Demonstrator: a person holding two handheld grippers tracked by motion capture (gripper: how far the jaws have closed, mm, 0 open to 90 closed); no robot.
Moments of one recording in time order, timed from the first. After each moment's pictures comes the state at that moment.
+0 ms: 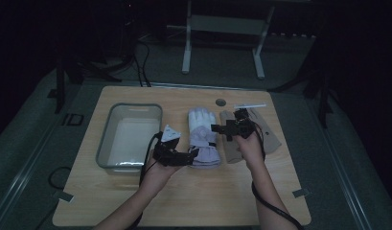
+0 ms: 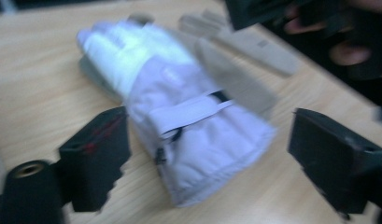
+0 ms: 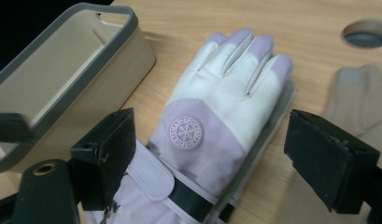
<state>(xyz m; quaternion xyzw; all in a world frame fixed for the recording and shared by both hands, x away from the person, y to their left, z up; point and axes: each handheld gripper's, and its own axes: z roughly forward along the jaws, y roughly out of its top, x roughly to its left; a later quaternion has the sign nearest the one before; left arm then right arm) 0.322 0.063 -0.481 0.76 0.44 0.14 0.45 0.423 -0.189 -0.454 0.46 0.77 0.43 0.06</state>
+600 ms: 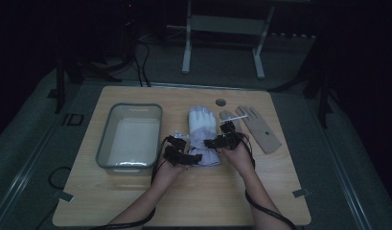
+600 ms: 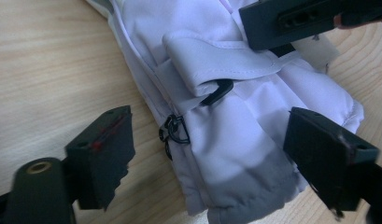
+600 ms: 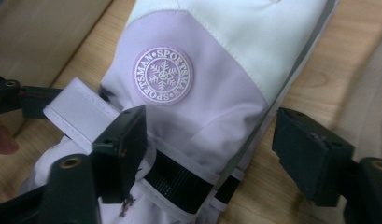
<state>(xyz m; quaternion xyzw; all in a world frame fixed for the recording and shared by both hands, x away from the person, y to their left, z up) 0.361 0.047 -0.547 0.77 0.49 0.04 0.40 0.428 -0.166 -0.521 0.48 0.81 0.34 0.03</state>
